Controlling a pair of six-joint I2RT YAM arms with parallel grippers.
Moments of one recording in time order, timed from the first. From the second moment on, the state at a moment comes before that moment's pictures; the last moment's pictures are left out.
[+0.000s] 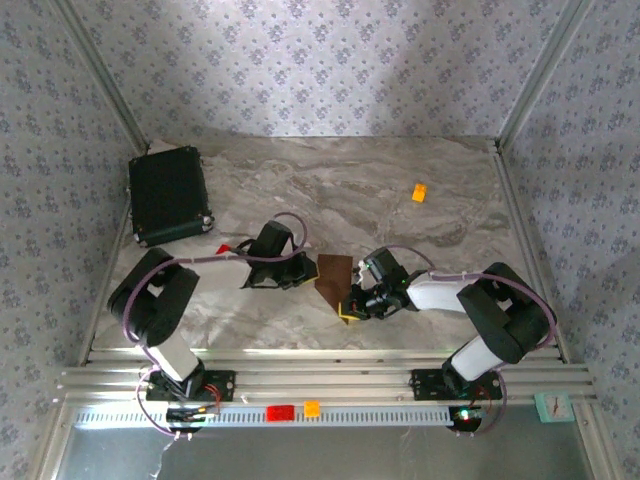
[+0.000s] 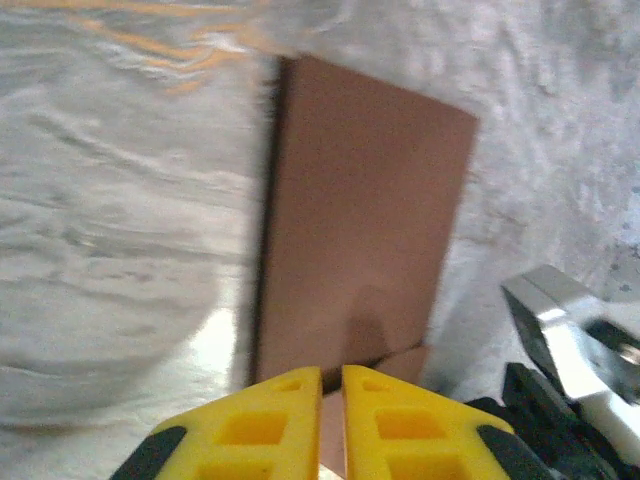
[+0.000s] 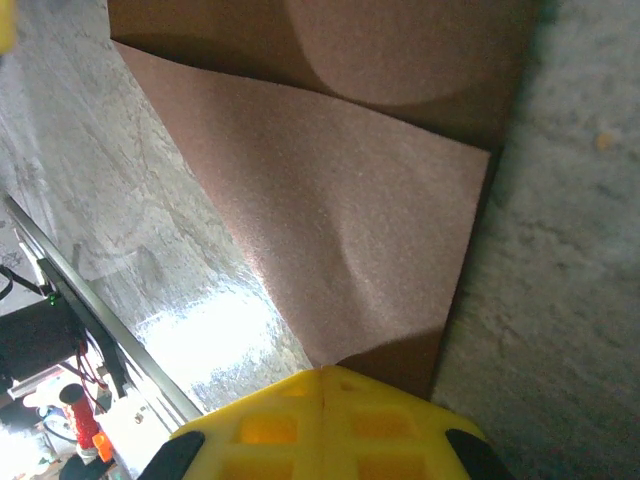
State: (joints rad) left arm -0.67 1.64 0.76 0.03 0.46 -0.93; right arm 0.65 1.54 0.53 -0.04 -0.61 0.79
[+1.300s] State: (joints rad) left arm -0.73 1.79 0.83 0.00 0.48 -0.86; right arm 0.72 1.63 0.67 -0.08 -0.50 0.81
